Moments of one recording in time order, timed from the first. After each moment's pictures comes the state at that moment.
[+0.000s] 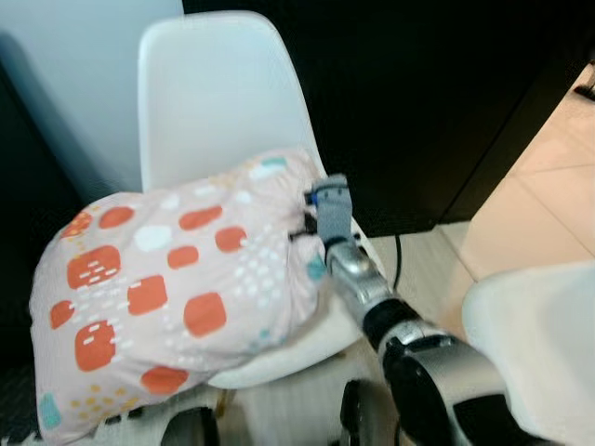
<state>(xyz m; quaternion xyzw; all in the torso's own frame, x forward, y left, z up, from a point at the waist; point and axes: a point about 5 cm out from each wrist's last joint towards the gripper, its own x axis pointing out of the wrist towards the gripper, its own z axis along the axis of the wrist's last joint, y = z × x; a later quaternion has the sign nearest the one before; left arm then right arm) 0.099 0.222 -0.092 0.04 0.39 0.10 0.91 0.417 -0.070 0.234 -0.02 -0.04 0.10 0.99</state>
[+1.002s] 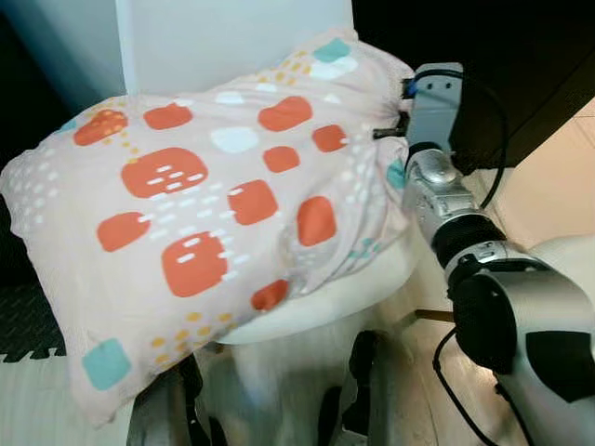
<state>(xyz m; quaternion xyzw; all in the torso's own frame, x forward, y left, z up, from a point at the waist) 0.101 0.227 -0.062 0.04 0.26 0.15 0.95 0.427 -0.172 0.329 -0.04 -0.14 -0.08 0.99</state>
